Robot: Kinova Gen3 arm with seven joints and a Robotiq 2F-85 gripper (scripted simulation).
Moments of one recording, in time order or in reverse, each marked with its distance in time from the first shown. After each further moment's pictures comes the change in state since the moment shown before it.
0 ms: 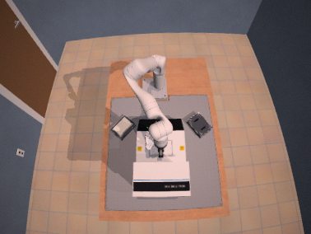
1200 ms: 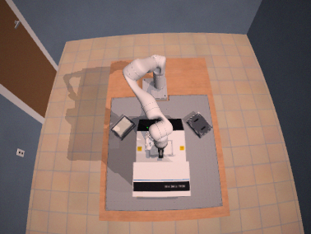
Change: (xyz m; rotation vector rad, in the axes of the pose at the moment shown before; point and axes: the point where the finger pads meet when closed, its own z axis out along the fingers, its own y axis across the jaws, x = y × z) arm 0.000 0.000 0.005 0.000 0.000 0.000
